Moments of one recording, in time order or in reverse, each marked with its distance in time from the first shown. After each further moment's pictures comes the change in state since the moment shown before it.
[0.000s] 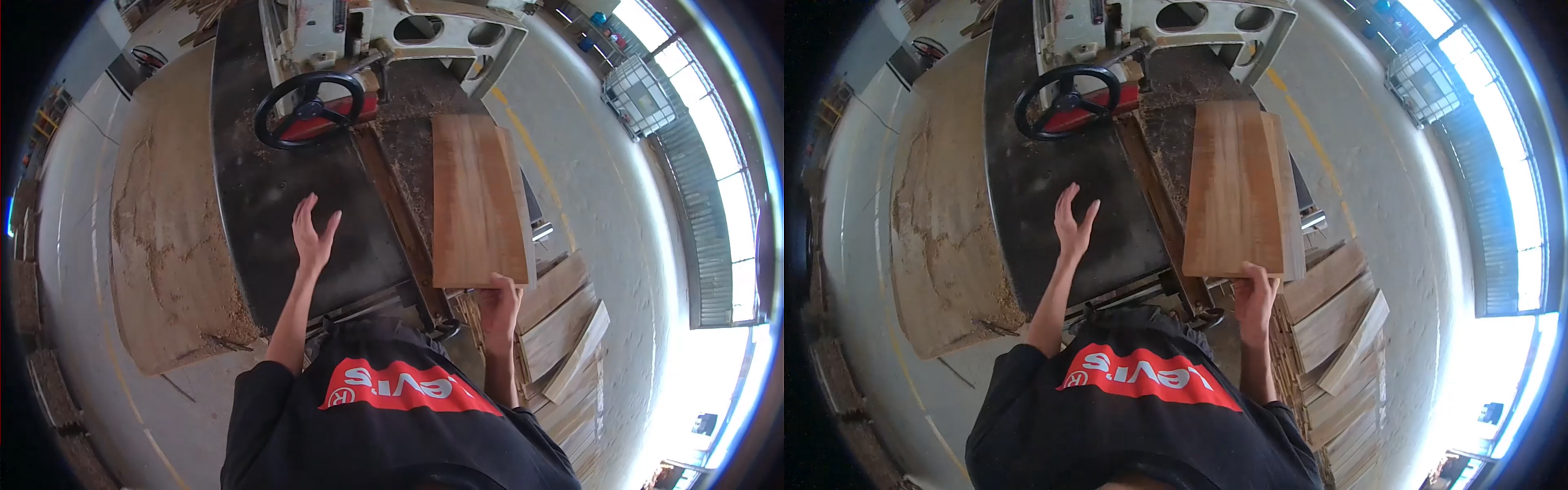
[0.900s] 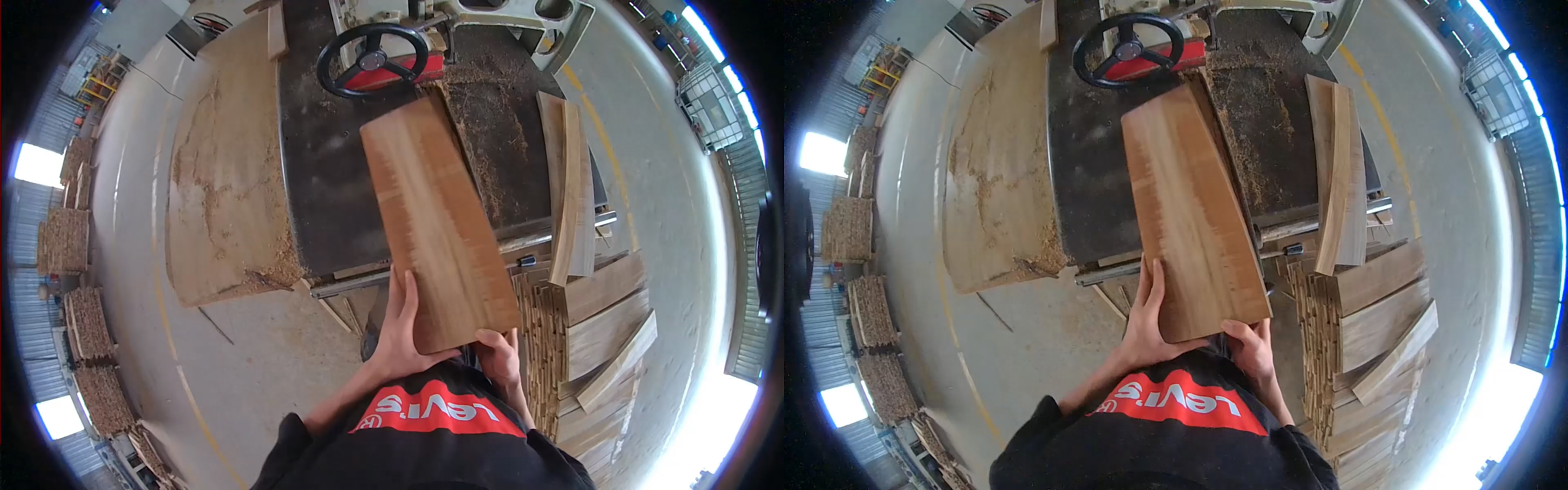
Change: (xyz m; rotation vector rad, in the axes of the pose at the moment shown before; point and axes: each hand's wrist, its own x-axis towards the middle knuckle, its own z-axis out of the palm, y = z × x) left_hand -0.183 0.242 -0.123 -0.136 -0.565 -0.135; right_hand -0.156 0.009 -0.017 0.080 -0.190 0.569
